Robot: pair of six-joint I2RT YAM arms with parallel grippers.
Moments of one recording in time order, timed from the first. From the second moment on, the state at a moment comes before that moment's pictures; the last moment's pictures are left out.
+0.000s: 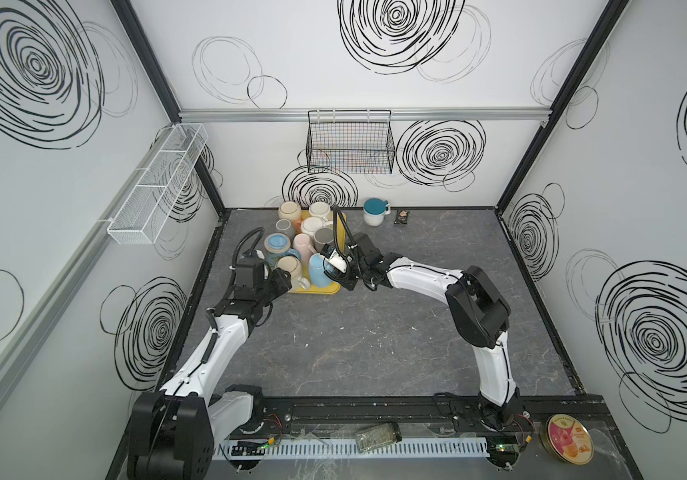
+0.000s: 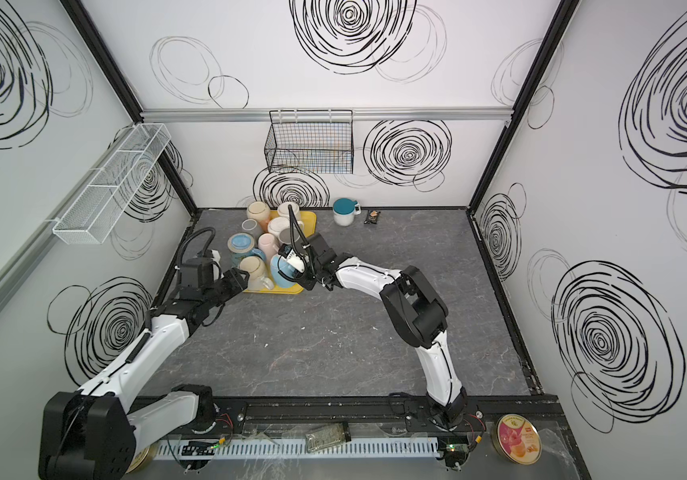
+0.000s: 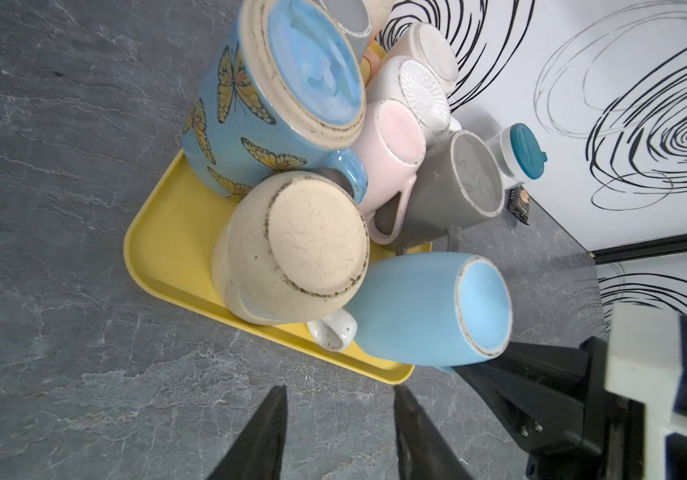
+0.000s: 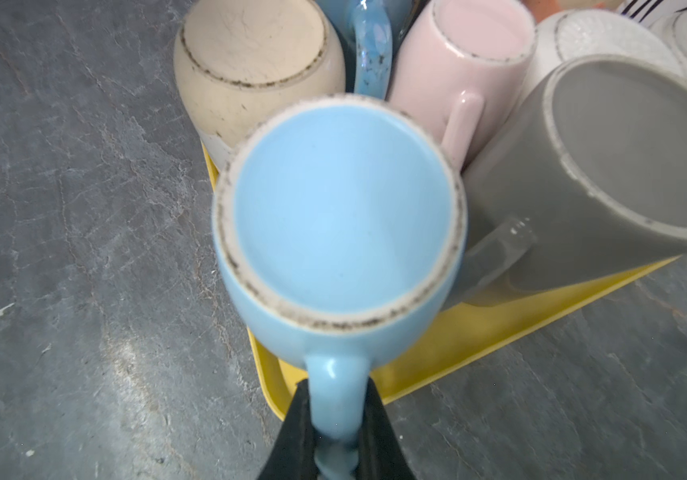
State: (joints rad) left arm -0.04 1.11 0.65 -0.21 0.17 -0.65; right arm 0.79 2.07 1.50 -0.17 -0.23 -0.32
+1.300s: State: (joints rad) left arm -0.19 1.05 0.45 0.69 0.43 -0.86; right arm 0.70 1.81 1.35 0.46 -0.42 0.33
